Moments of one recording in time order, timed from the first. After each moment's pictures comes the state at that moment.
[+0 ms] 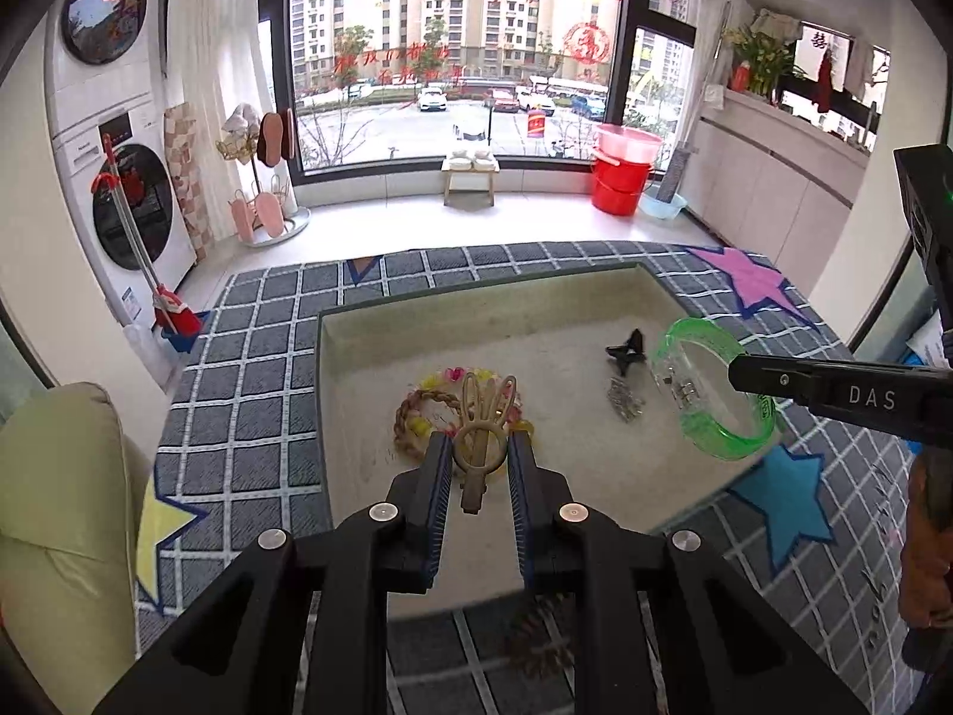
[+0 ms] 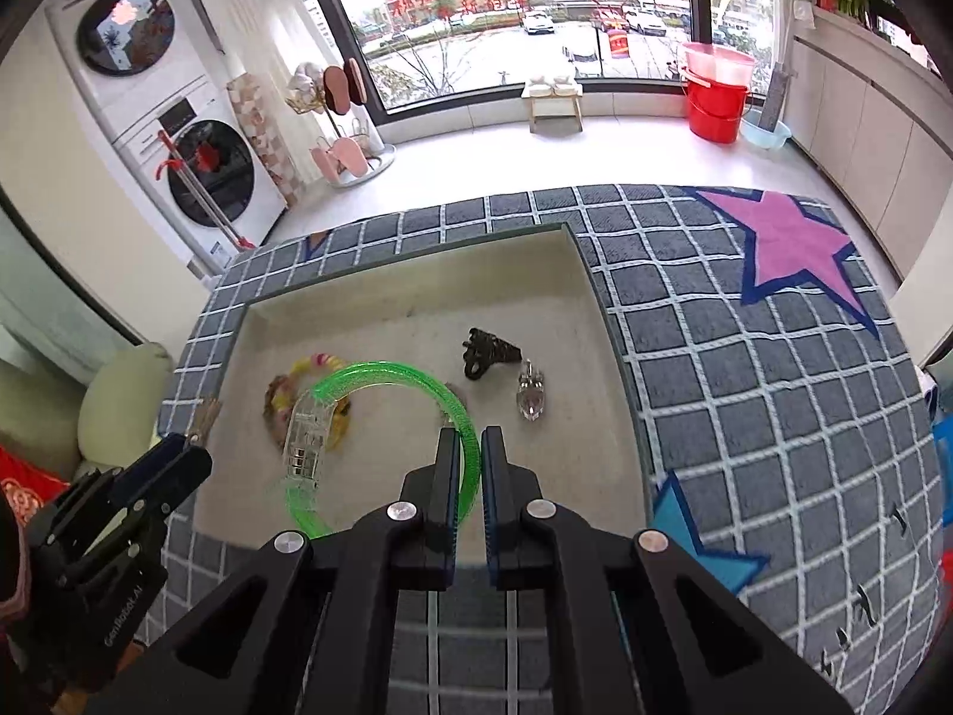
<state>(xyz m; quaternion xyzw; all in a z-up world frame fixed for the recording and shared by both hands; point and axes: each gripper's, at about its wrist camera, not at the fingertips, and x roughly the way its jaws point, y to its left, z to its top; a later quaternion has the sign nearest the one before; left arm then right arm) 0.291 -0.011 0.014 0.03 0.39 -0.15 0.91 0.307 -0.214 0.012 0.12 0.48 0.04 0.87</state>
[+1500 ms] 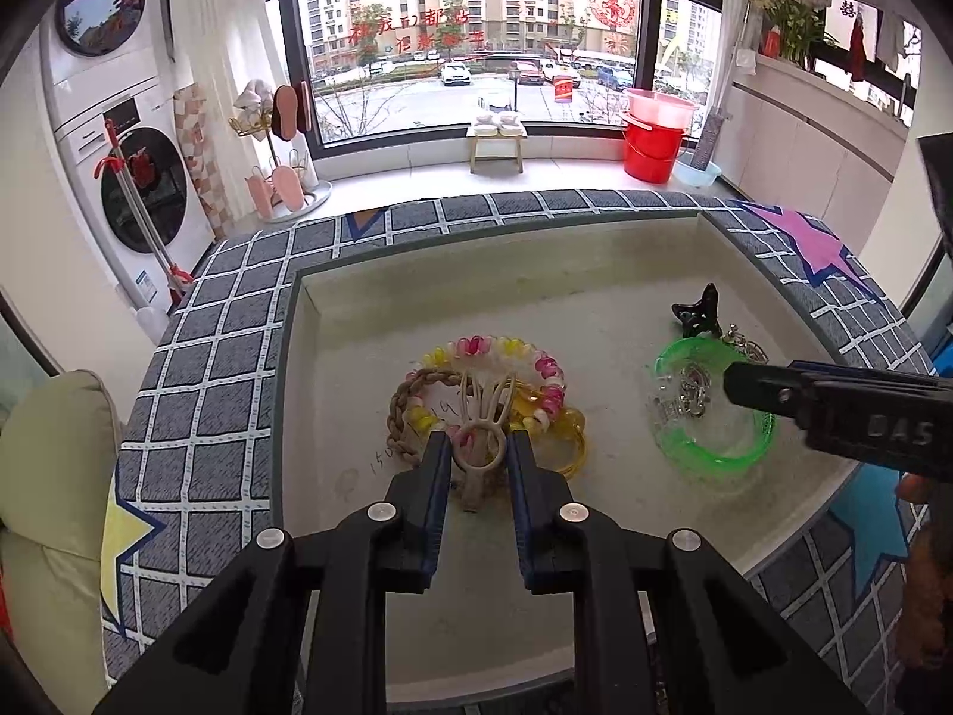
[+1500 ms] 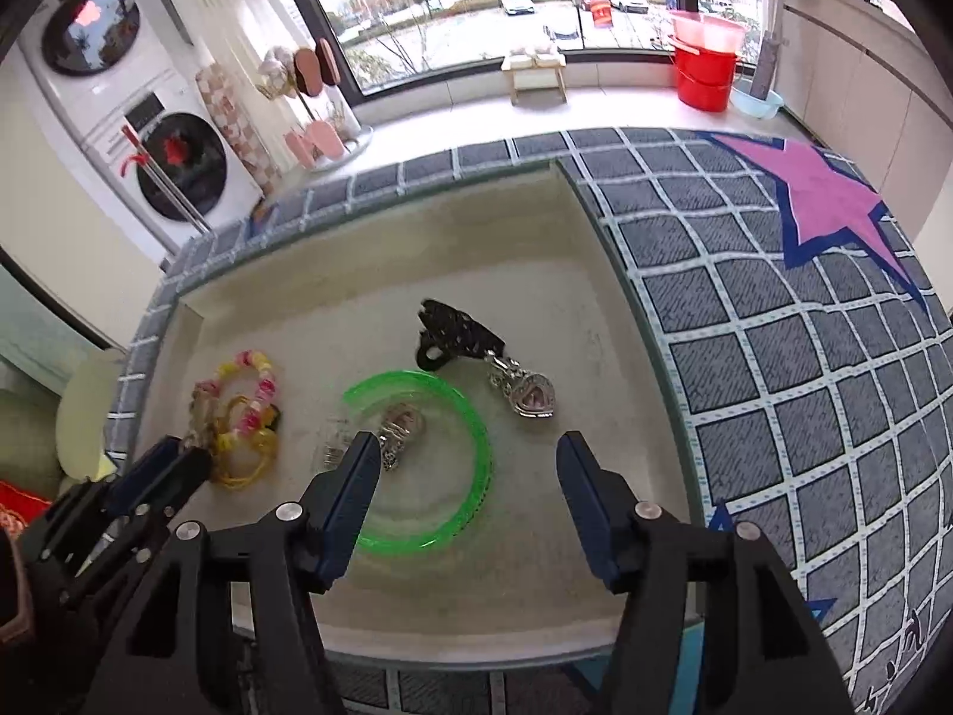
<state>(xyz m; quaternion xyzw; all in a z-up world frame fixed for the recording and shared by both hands) 0.326 -0.030 -0.030 0.05 0.42 -0.11 0.90 0.336 -0.216 -0.041 0.14 0.50 0.03 0.86</state>
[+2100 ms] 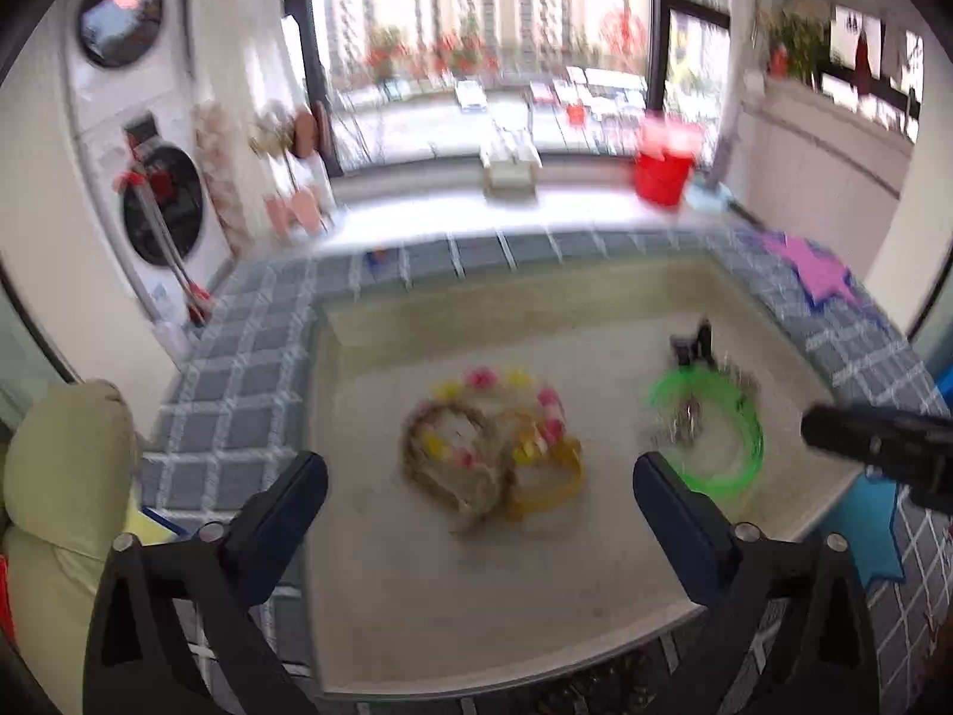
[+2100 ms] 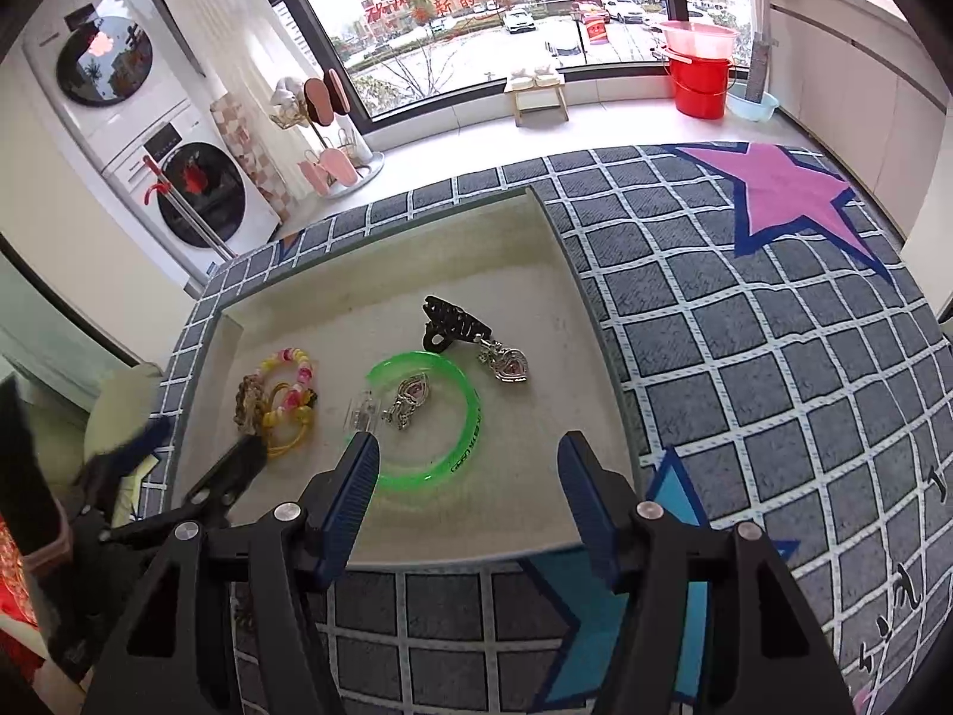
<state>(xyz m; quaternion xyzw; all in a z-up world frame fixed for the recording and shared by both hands) 0.313 -0.031 -0.010 0.05 0.38 -0.09 0.92 0.299 -0.234 -0.015 0.16 0.47 0.04 0.87</state>
